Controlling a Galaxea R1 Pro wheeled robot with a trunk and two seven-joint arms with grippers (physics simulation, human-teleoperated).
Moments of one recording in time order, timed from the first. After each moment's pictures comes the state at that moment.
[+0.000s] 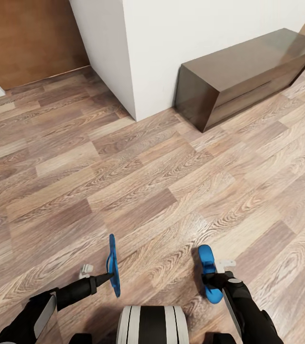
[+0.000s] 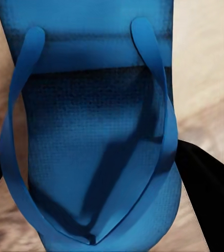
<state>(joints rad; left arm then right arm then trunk) -0.44 0.16 0.12 -0.67 0.29 0.35 -1.14 -0.39 0.02 -0.12 -0.95 0.24 0.48 0.08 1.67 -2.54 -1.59</state>
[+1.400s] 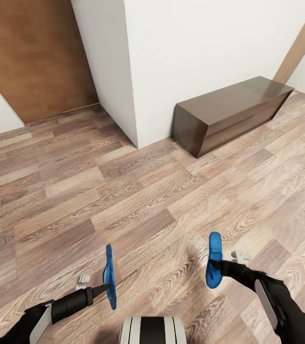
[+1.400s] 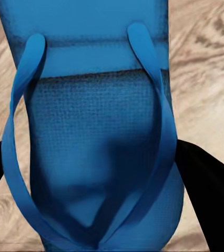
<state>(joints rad) -0.44 0.18 0.12 -0.54 0.29 0.30 -1.15 -0.39 -0.15 -0.20 -1.02 -0.13 0.49 0.45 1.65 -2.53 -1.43</state>
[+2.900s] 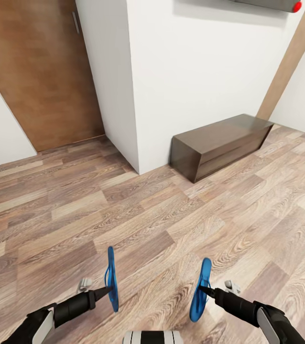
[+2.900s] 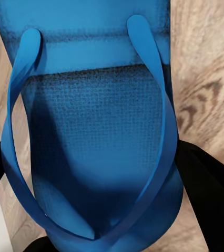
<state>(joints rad) -0.43 0.17 0.12 -0.51 0.28 0.23 -1.15 -0.38 -0.16 -0.20 -0.66 -0.29 0.49 0.80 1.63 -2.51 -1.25</state>
